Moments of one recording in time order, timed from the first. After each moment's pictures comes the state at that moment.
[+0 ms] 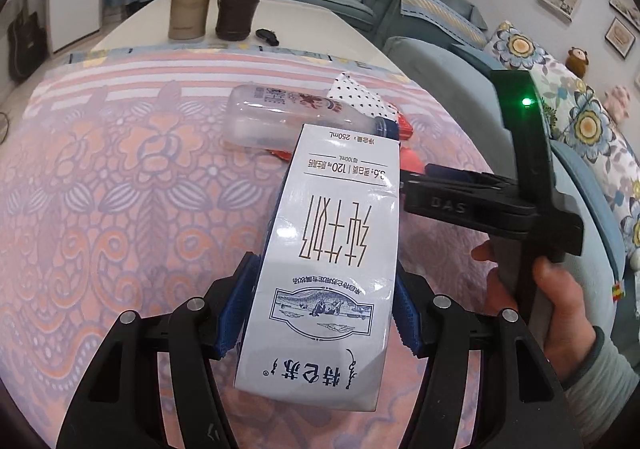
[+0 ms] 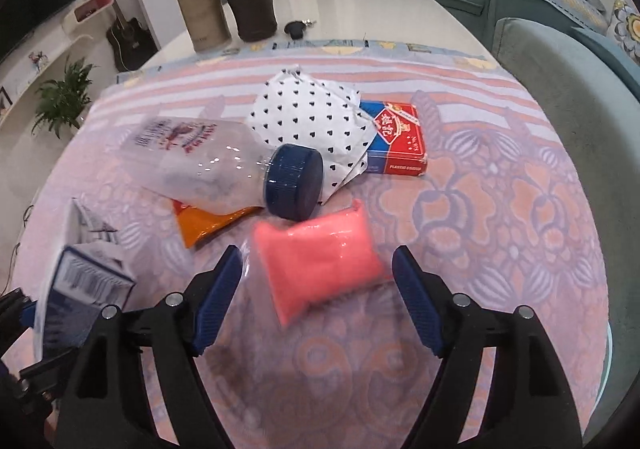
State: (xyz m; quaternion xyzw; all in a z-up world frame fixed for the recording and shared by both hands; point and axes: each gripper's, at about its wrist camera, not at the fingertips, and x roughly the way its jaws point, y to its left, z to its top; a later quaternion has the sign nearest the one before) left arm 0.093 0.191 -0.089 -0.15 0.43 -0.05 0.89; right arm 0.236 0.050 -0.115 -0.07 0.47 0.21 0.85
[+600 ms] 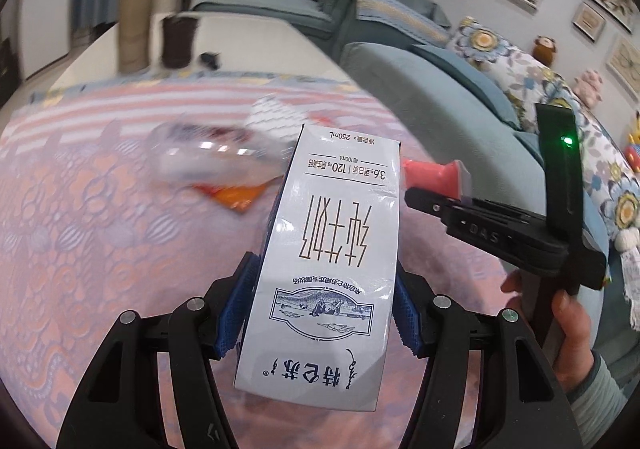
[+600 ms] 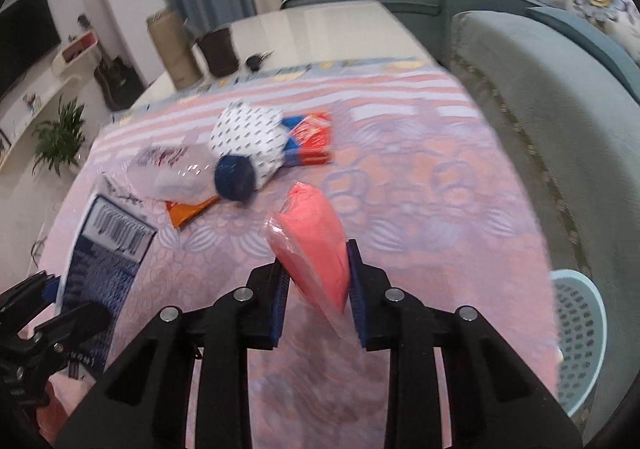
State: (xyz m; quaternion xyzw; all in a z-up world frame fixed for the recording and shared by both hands) left arm 0.104 0.130 -0.053 -0.13 0.40 -0.12 0.90; right arm 0.197 -0.046 -0.070 -0.01 0.44 0.18 0.88
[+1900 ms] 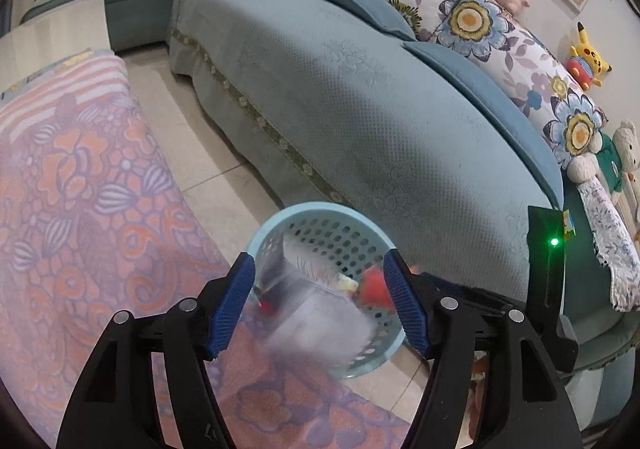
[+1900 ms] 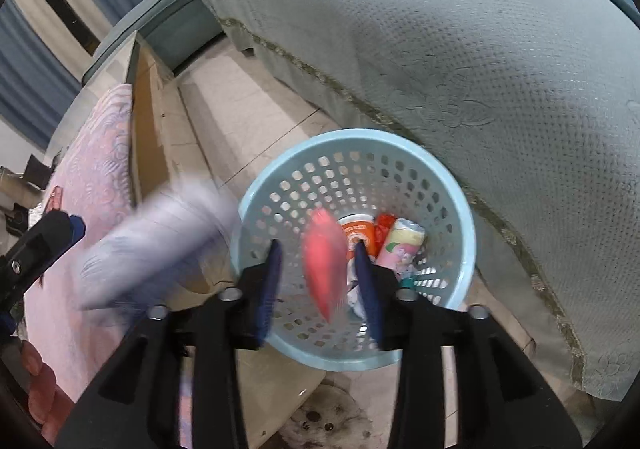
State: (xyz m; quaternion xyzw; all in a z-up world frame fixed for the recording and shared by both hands) left arm 0.199 -0.178 -0.094 -0.08 0.46 -0.30 0.83; right arm 0.155 -0.381 -0.142 0.19 0.51 -0.07 0.83
